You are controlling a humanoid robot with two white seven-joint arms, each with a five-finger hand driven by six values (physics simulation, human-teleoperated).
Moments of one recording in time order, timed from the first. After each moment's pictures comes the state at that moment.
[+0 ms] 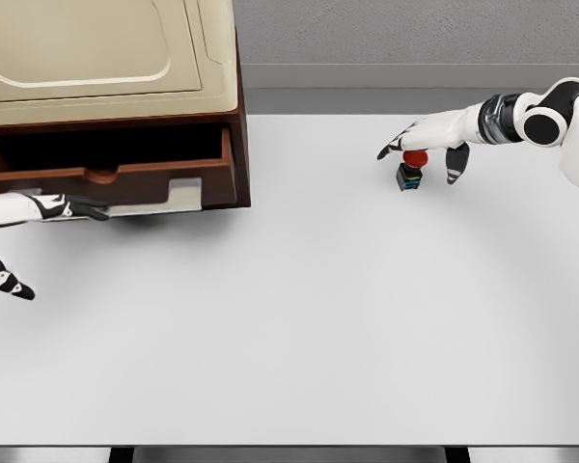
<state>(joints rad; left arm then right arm) -0.69 1.37 -0.93 -1.64 0.47 -0.55 -0.61 -1.17 -0.47 1.09 -0.70 0.48 -0.61 0.61</state>
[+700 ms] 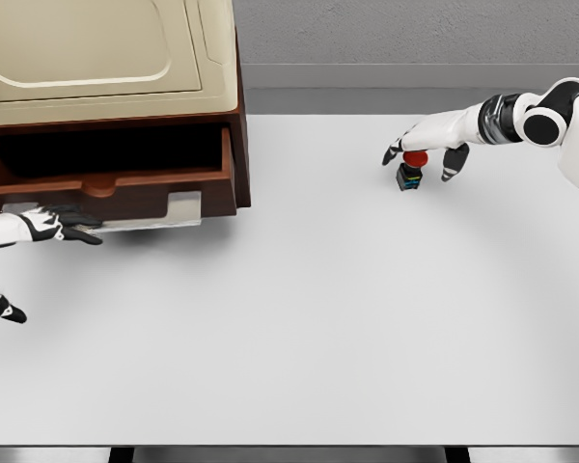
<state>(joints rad) -0.63 1.42 -0.94 -1.67 0.51 -0.61 -0.60 -1.17 -0.47 1.09 -0.70 0.48 -0.61 0.61</state>
